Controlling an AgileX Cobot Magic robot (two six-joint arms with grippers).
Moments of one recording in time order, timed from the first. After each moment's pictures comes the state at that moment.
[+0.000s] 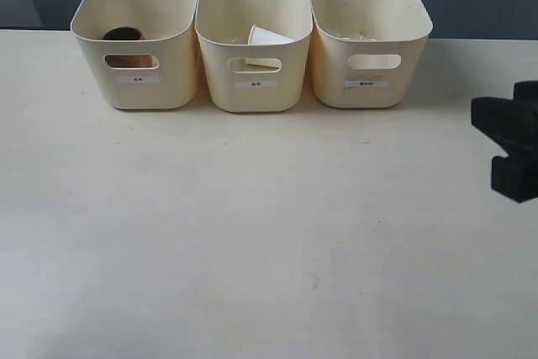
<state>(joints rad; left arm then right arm) -0.04 0.00 0.00 0.07 0.23 0.12 0.67 0.67 -0.55 -0.49 0.49 0.52</state>
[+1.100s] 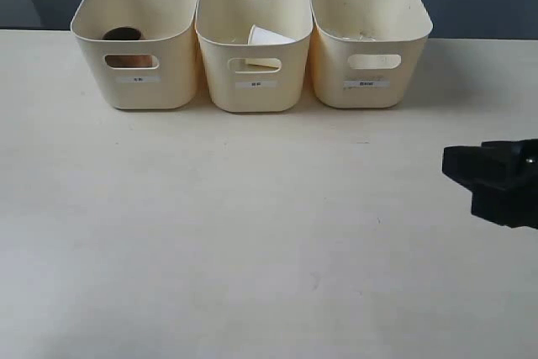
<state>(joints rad) -0.04 0.00 0.00 0.07 0.23 0.12 0.67 0.66 -0.50 -0.23 0.49 0.55</state>
